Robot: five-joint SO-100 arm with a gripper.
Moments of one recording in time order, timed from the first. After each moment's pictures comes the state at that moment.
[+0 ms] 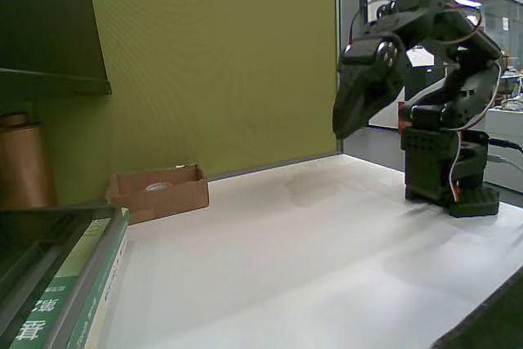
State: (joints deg) arm 3.3 150.2 131.7 73.3 -10.3
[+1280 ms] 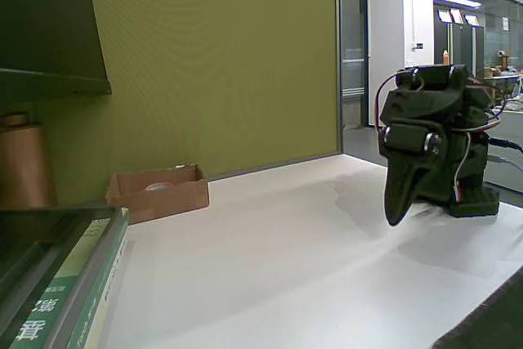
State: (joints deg) arm -7.7 185.3 172.5 73.4 -4.8
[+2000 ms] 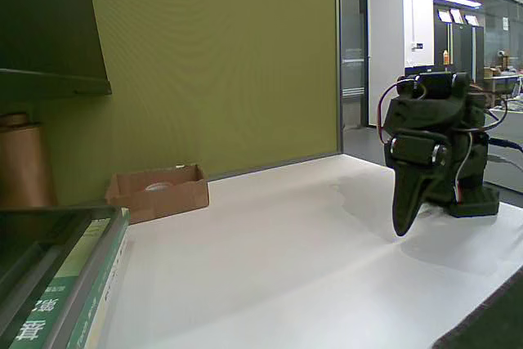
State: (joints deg) arm -10.5 185.3 174.6 72.6 -5.4
